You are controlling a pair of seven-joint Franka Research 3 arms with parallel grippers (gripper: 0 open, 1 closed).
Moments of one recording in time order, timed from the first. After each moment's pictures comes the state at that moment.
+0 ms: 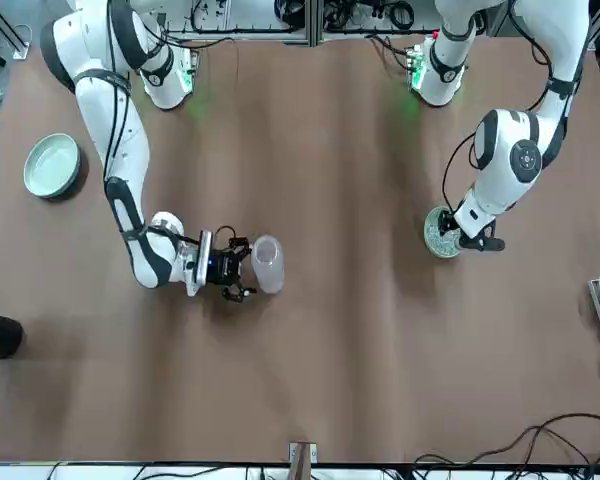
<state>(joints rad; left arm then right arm) 0.23 0.16 -0.34 -2.38 0.02 2.52 -0.04 0.22 0.89 0.02 -1.78 1.87 1.69 -2.69</state>
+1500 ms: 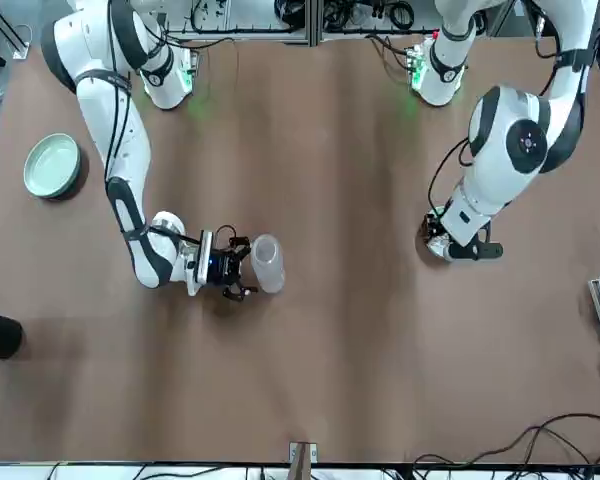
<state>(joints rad) 0.23 0.14 -0.56 -1.97 0.02 2.14 -0.36 0.22 0.90 0.02 -1.78 1.87 1.69 -2.69</state>
